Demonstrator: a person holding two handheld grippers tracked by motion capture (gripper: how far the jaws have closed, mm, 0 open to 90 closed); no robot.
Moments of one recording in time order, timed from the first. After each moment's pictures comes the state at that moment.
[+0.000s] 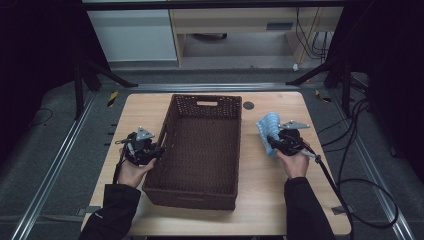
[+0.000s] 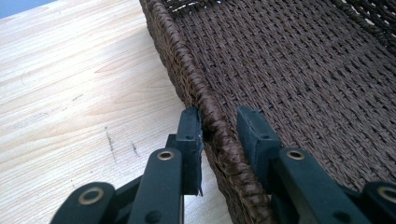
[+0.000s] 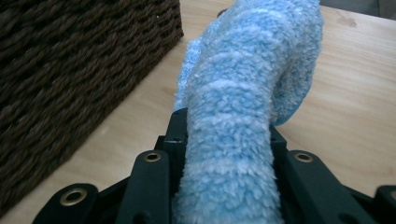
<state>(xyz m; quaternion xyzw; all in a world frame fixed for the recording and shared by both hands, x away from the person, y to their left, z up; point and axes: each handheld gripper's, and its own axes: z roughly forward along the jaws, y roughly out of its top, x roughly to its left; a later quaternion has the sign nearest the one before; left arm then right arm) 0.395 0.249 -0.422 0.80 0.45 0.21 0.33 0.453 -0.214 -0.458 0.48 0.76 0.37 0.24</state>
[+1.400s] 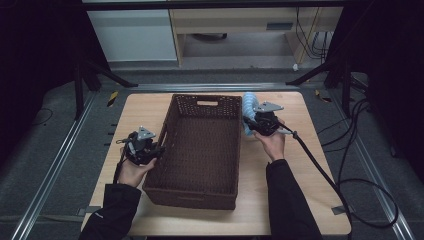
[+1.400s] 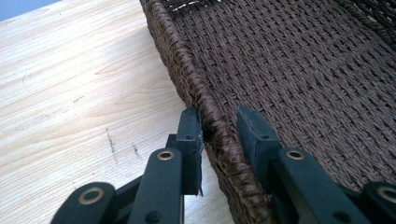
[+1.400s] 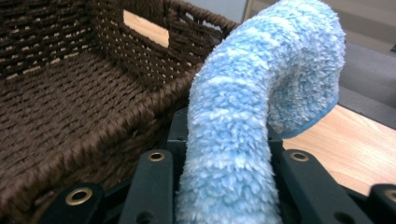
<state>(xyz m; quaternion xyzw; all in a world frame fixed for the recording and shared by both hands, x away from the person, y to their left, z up) 0.397 0.247 -0.421 0.80 0.45 0.21 0.32 0.513 -0.152 -0.445 0.37 0.78 0.43 0.26</state>
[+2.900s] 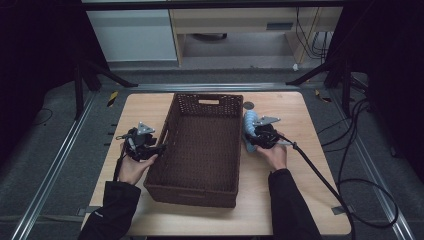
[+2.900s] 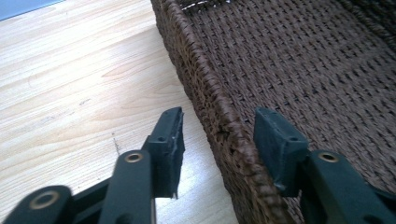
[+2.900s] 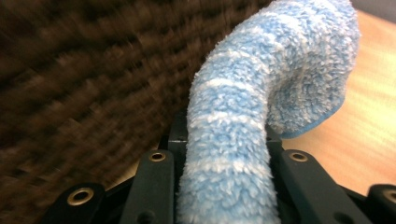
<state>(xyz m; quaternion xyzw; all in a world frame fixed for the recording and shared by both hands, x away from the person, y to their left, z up) 0.407 0.249 -0.416 0.80 0.47 0.21 0.32 0.497 -0.159 -0.485 0.38 0.82 0.38 0.21</state>
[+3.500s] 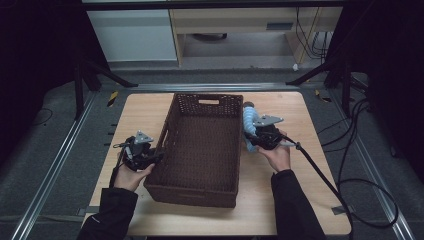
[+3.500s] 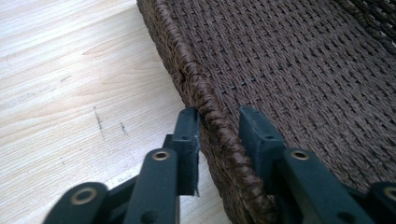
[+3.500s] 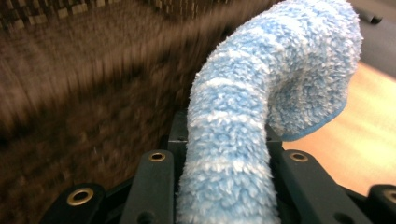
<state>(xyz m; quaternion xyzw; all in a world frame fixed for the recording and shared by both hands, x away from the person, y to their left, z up) 0.380 0.249 -0.418 0.81 0.46 0.19 0.32 0.472 -0.156 -0.454 0.34 0.82 0.39 0.23</state>
